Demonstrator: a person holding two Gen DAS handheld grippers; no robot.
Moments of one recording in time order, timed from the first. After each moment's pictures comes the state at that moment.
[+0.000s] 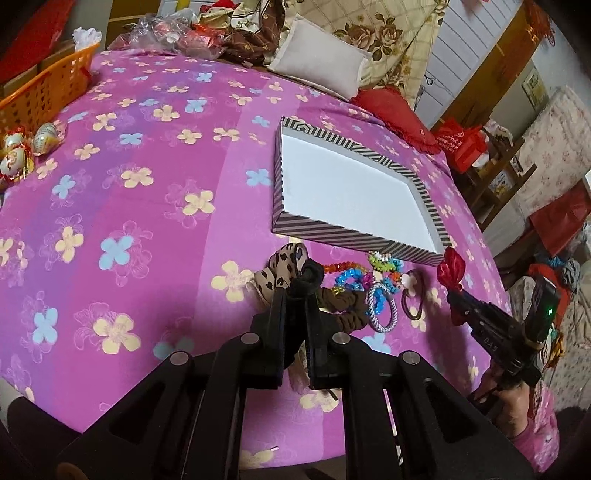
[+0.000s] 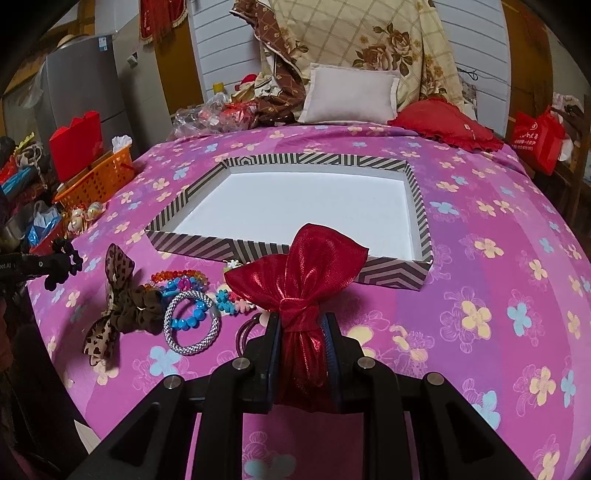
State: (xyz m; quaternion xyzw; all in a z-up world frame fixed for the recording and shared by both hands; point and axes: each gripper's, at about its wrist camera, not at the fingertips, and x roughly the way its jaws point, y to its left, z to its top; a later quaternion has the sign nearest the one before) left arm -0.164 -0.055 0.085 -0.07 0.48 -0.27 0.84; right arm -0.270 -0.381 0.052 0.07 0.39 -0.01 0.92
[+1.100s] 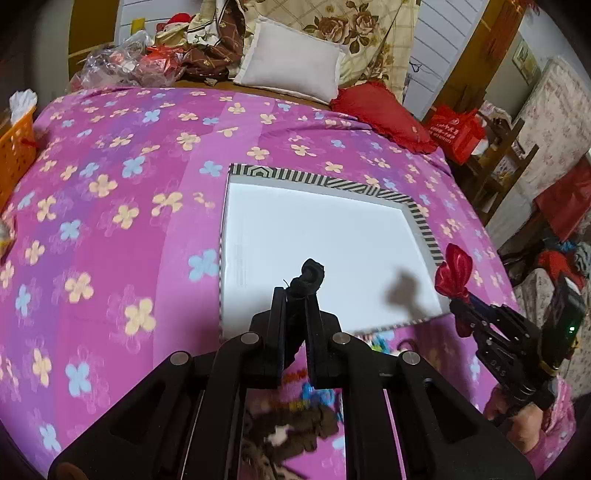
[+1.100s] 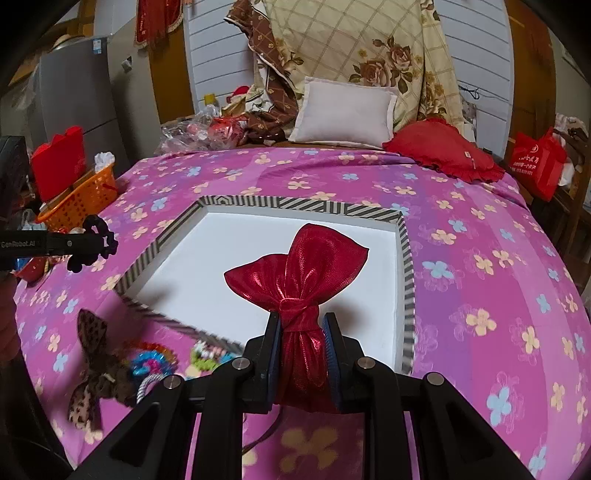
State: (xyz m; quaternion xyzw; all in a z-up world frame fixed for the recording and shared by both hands) left arm -0.072 -0.154 0.111 -0.01 0.46 -0.28 0.84; right arm -0.196 -0.411 0.084 0.05 0.37 -0.02 0.93
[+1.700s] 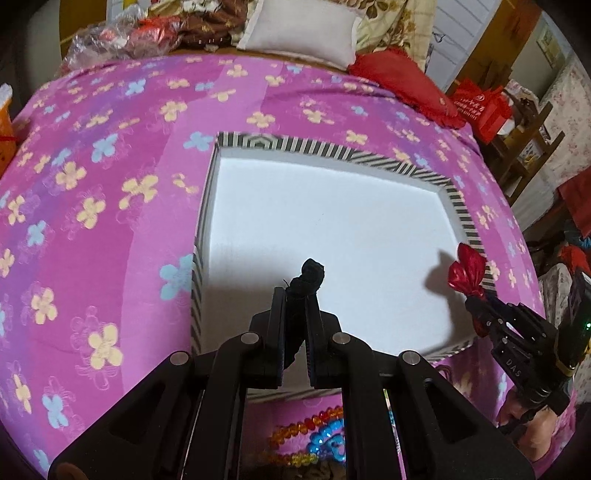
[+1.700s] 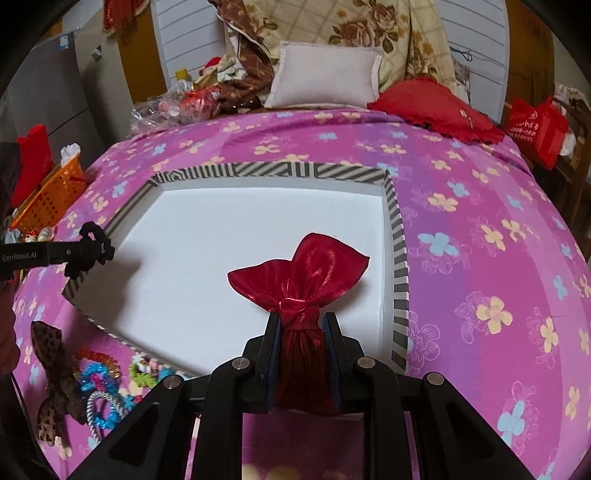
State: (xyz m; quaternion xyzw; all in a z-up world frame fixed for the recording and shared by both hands) left arm -0.024 -0.200 0.058 0.01 0.52 -0.25 0.81; right arm -0.149 -0.449 0.038 0.07 0.44 -0.04 0.90
